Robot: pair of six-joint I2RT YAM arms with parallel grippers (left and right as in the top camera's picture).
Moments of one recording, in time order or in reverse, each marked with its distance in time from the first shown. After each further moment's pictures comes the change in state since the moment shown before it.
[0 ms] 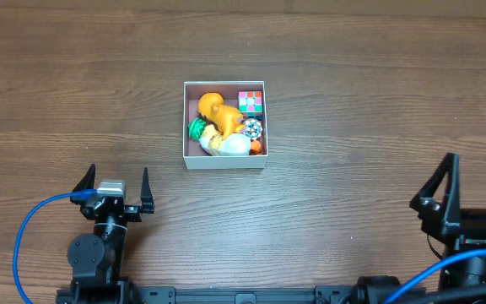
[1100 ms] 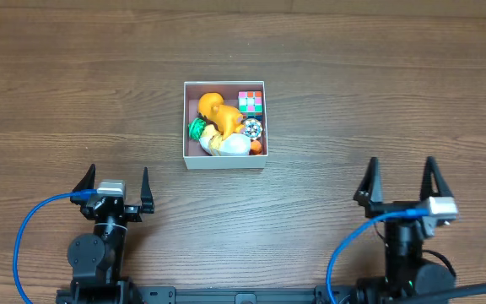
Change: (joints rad) left arm 0.000 0.000 0.000 0.000 0.000 0.000; right arm 0.061 -0.237 -0.591 0.119 0.002 -0.063
